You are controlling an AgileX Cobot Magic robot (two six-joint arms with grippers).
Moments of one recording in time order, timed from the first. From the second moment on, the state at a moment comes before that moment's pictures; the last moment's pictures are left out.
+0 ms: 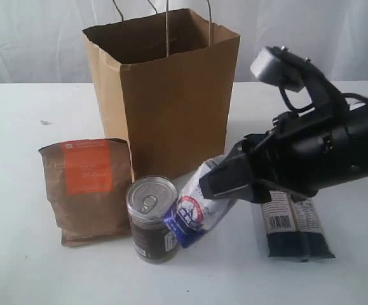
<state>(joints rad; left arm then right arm) -0.04 0.10 0.02 0.09 0.25 0.15 0.43 1.17 -0.85 0.84 0.83 -0.53</state>
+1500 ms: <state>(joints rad) -0.04 0.10 0.02 0.09 0.25 0.15 0.46 1.36 -1.14 1.71 0.77 -1.53</state>
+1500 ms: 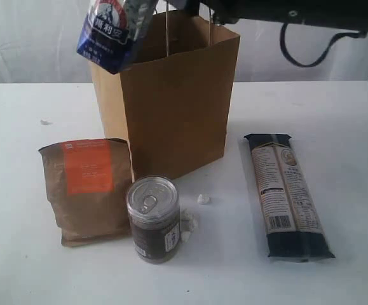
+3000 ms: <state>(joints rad) -0.04 0.10 0.02 0.09 0.25 0.15 0.58 1.62 -1.31 1.74 0.23 -1.91</state>
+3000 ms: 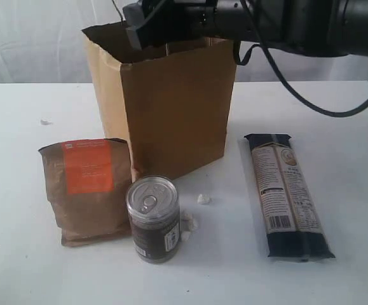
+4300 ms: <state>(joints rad) -0.04 0.10 0.02 0.09 0.25 0.15 0.58 1.25 -0.91 1.74 -0.68 -2.03</state>
